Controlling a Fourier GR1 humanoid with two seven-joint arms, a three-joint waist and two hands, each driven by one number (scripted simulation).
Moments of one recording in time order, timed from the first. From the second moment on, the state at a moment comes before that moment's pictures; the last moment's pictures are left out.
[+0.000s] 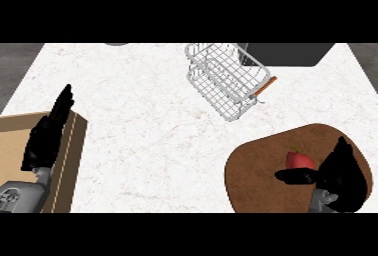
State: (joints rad) left arm -0.15 0.44 -0.13 -1.44 0.03 0.25 0.05; right arm -0.01 0.00 0.05 -1.85 1.11 0.05 1.24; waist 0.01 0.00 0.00
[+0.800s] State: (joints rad) left arm -0.15 0.41 -0.10 -1.43 0.00 0.23 0.05; right arm -0.08 0.00 -0.02 -1.67 1.03 0.00 1.19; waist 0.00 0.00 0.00
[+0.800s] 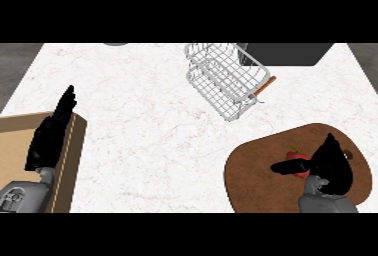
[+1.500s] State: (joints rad) left arm -0.15 0.38 -0.07 -1.43 -0.03 0.20 0.04; right arm -0.09 -0.01 0.02 -1.57 0.99 0.02 1.12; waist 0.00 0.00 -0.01
